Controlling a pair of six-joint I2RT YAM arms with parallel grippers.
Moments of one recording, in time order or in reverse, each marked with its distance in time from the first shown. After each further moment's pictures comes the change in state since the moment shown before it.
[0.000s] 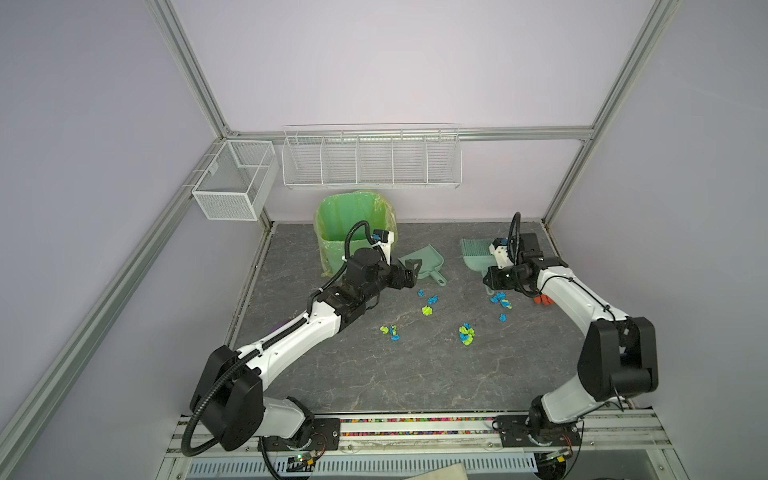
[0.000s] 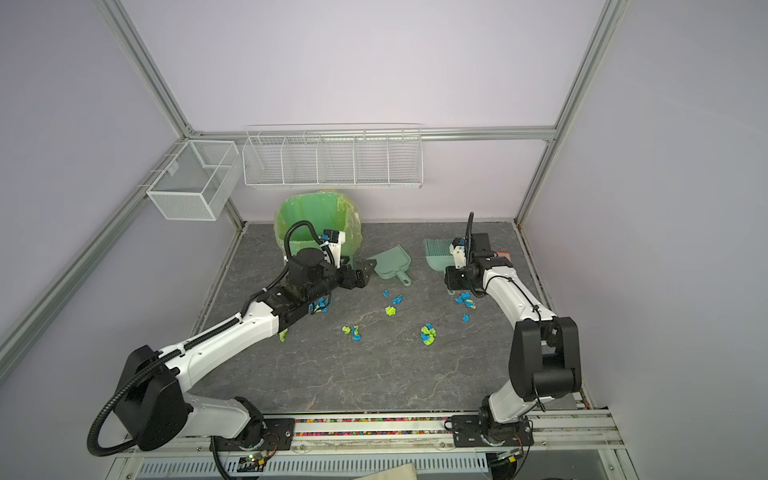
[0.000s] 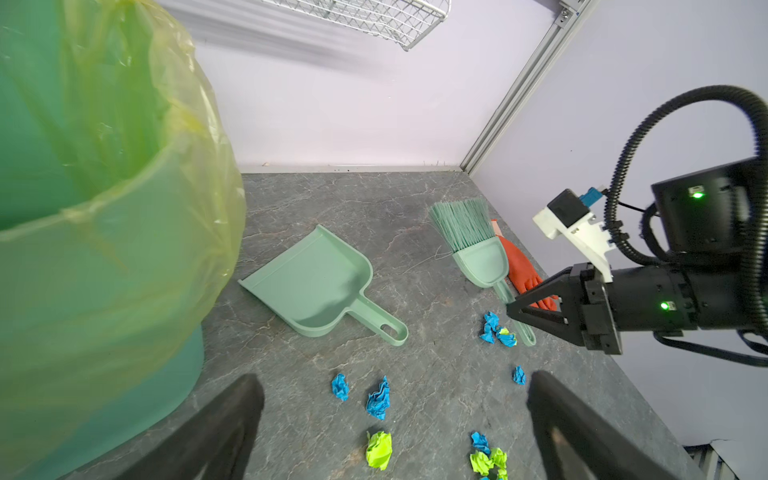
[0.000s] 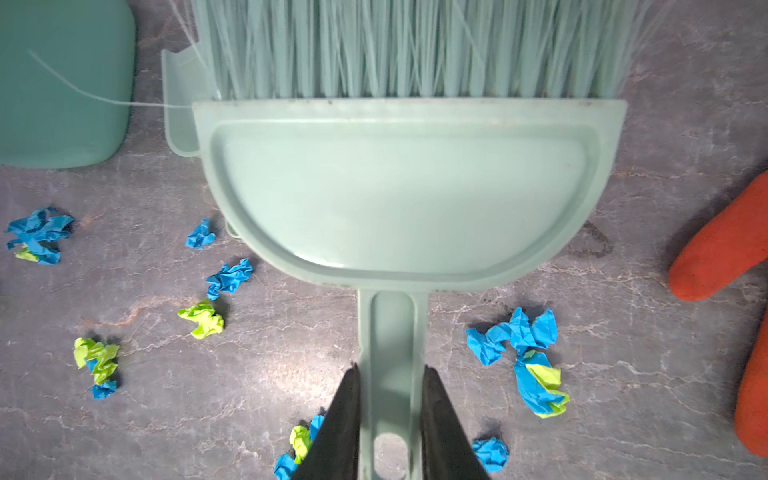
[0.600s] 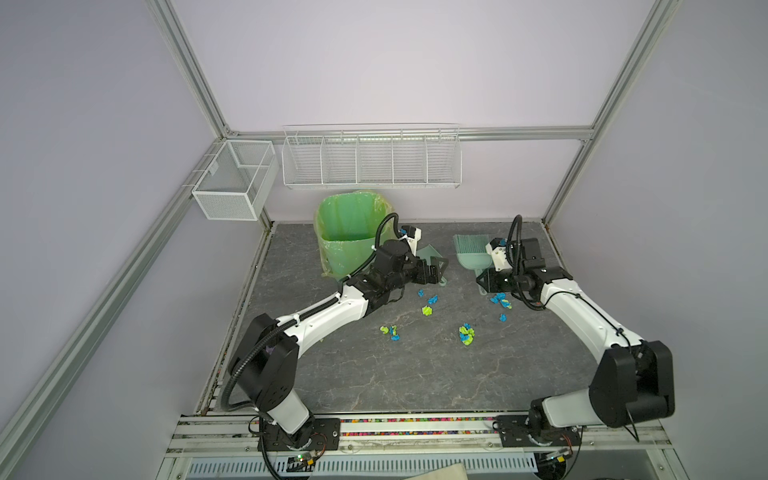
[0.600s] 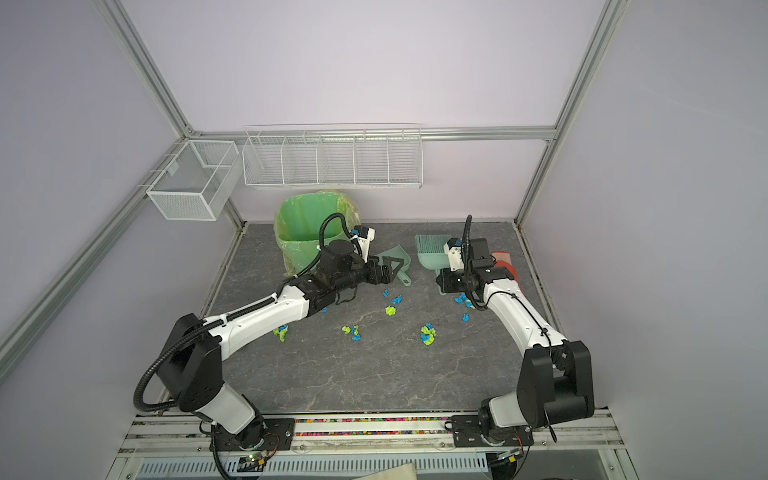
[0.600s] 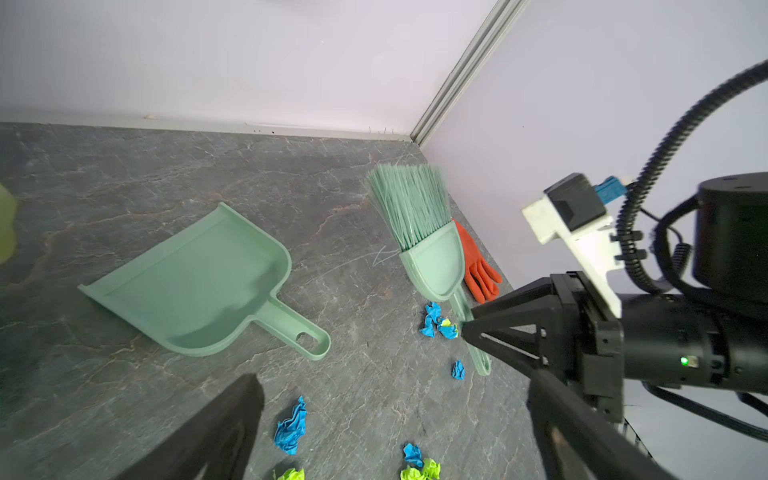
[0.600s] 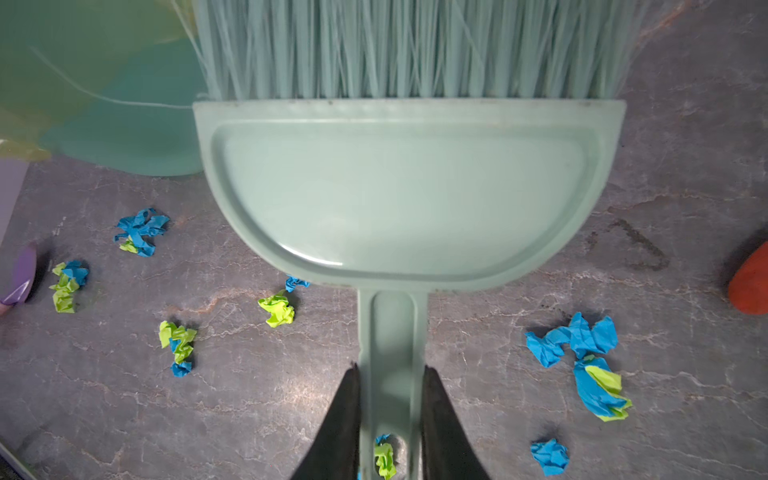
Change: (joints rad) left arm -0.072 0.244 0.188 0.023 0.113 -0.108; right arm 0.062 -0.131 -0.081 0.081 -0.051 0.067
